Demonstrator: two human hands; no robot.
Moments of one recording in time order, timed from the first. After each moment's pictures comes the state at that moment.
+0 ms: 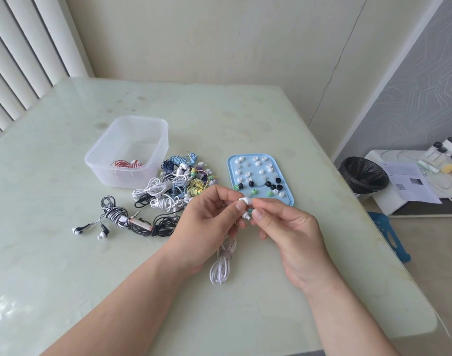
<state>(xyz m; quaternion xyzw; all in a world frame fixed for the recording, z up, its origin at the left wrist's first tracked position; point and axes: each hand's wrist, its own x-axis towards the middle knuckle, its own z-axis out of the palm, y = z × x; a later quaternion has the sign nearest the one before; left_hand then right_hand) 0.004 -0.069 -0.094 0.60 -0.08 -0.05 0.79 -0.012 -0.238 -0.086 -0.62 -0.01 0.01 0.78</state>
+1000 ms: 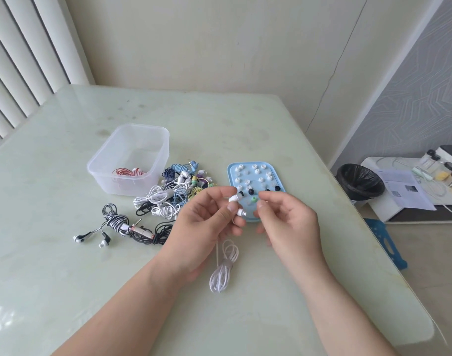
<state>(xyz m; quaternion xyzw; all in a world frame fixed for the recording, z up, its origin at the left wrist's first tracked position) 0.003 -0.064 -0.083 0.50 -0.04 -0.06 0.86 0.005 -0.228 -0.074 -0.76 0.05 -0.11 0.64</state>
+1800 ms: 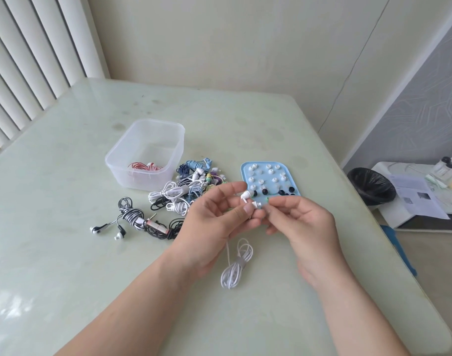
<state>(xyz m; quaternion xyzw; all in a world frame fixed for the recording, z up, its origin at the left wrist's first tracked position) 0.001 -0.056 -0.076 0.45 -0.02 -0.08 0.89 0.002 -0.226 -0.066 -0.67 0.06 -0.03 0.74</state>
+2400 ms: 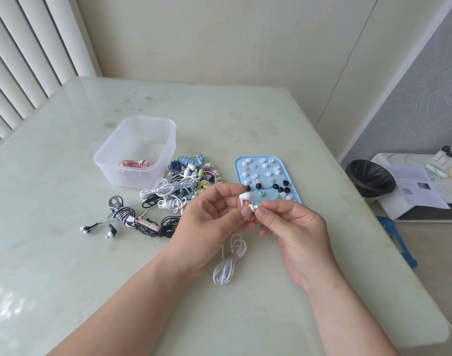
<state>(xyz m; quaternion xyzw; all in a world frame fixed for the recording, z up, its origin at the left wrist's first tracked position) -0.001 -0.062 -0.086 0.51 -0.05 -0.07 0.86 -0.006 -0.227 -0.078 -0.60 0.04 -0.02 0.80</state>
